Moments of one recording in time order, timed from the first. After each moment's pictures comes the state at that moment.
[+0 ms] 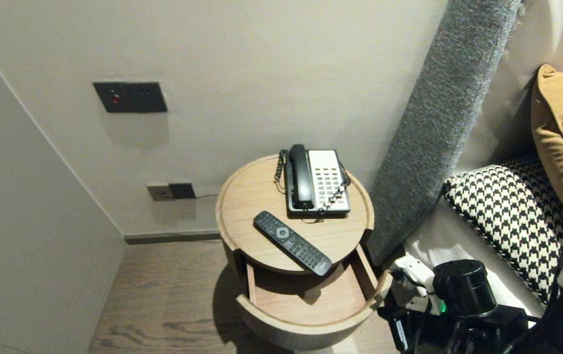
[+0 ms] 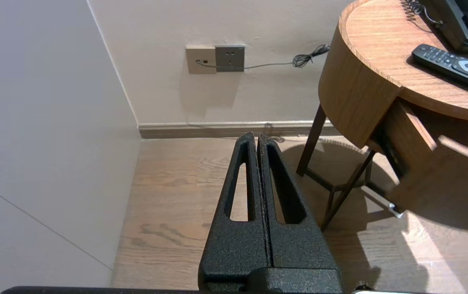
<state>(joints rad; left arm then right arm) 0.01 0.00 0.00 -0.01 0.01 0.00 0.44 1.92 -0.26 -1.00 0.09 0.05</state>
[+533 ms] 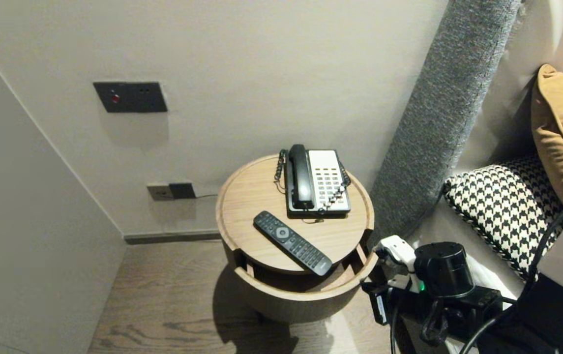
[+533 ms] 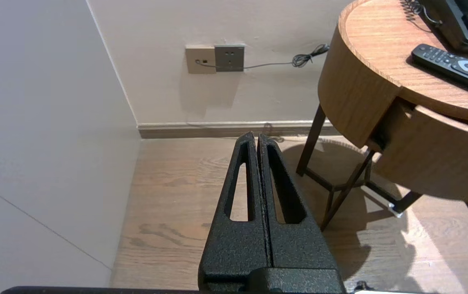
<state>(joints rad) 0.01 0.00 0.00 -0.01 0.01 0.00 0.47 1.95 -0.39 -1.00 0.03 0.08</state>
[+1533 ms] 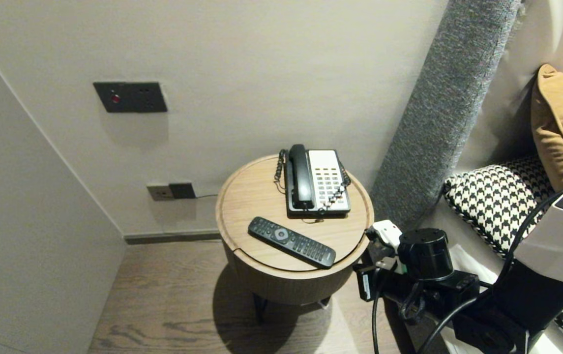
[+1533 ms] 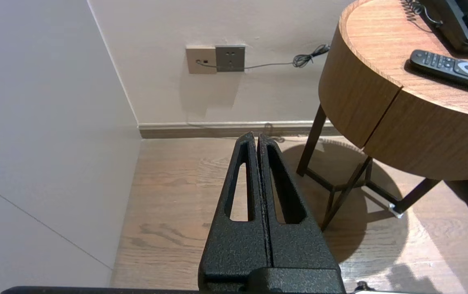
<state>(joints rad) 0.01 0.00 0.00 -0.01 0.01 0.00 0.48 2.00 -0.51 -1.00 -0.04 0.13</state>
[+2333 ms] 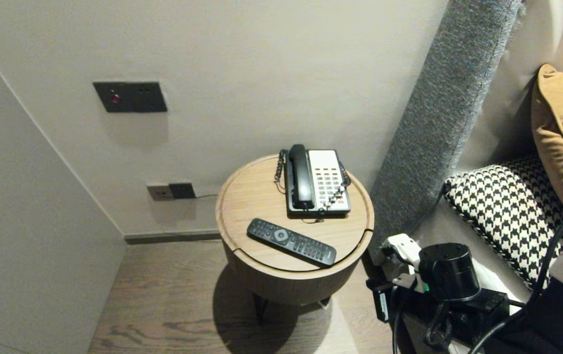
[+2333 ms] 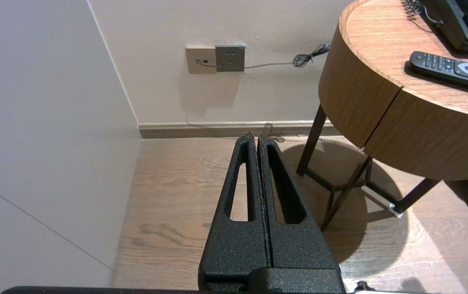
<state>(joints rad) 0.01 0.00 0.00 -0.01 0.01 0.00 0.48 1.91 -0.36 -1.01 -0.04 0.13</state>
